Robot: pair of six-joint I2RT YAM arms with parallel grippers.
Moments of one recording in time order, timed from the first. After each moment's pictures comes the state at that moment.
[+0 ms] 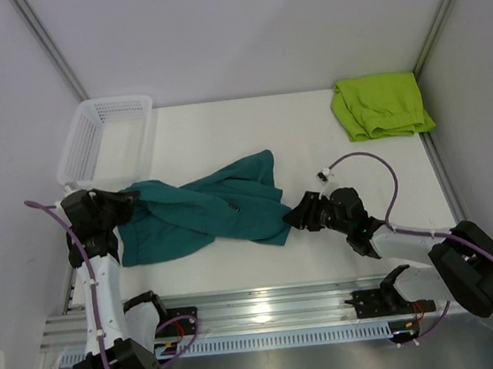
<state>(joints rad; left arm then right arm) 0.36 0.83 0.66 -0.34 0.32 -0.93 0.60 1.22 0.29 0.53 -0.22 0.78</state>
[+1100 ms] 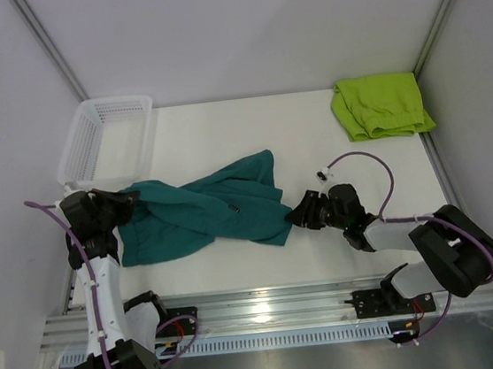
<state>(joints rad) 0.37 0.82 0.65 -0.34 0.34 -0.92 0.54 1.37 0.33 0.57 -0.28 0.78</state>
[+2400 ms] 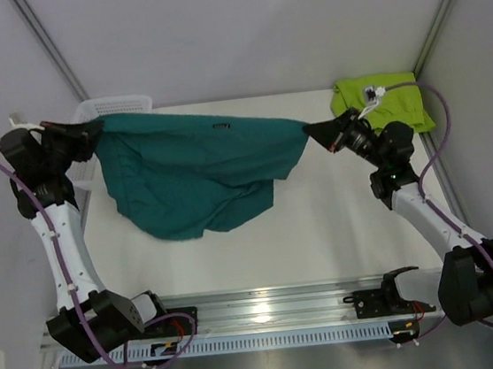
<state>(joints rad) 0.45 1.19 1.26 -0.33 0.56 -1.03 0.19 1.19 0.75 0.62 -0.62 0.81</state>
